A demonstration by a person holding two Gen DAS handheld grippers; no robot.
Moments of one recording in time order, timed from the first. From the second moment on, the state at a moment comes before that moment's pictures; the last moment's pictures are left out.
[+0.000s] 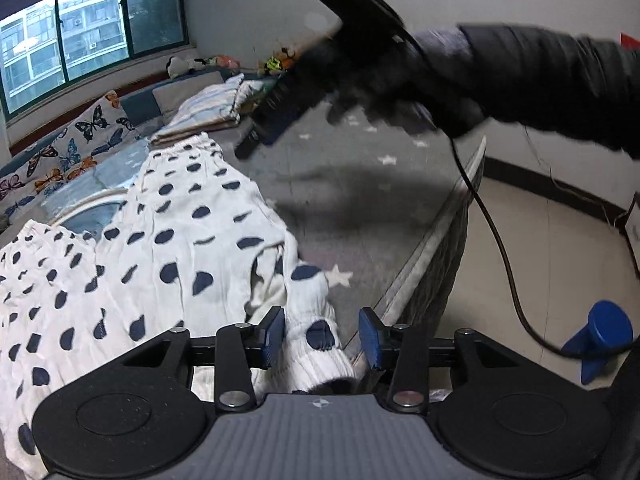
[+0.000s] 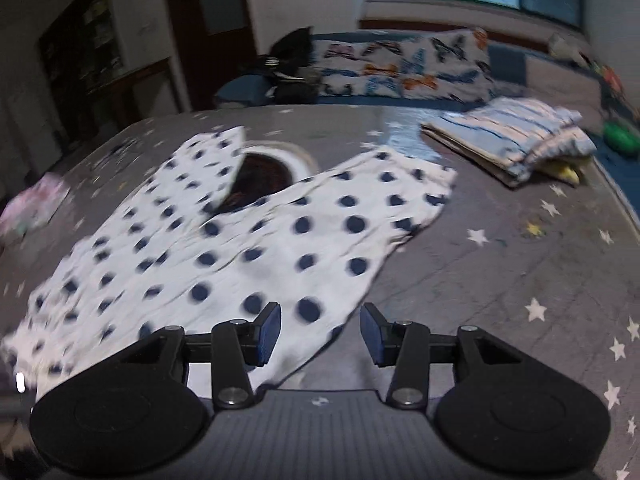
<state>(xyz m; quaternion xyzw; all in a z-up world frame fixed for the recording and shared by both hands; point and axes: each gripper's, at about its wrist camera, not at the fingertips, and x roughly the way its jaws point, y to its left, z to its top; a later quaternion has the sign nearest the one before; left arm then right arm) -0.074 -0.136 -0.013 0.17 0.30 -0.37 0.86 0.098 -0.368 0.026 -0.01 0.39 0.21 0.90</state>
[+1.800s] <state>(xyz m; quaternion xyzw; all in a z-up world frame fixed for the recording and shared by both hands) -0.044 -0.080 0.021 0.01 0.32 -0.38 0.87 0.307 -0.409 -0.023 0.15 0.40 0.02 0.90</state>
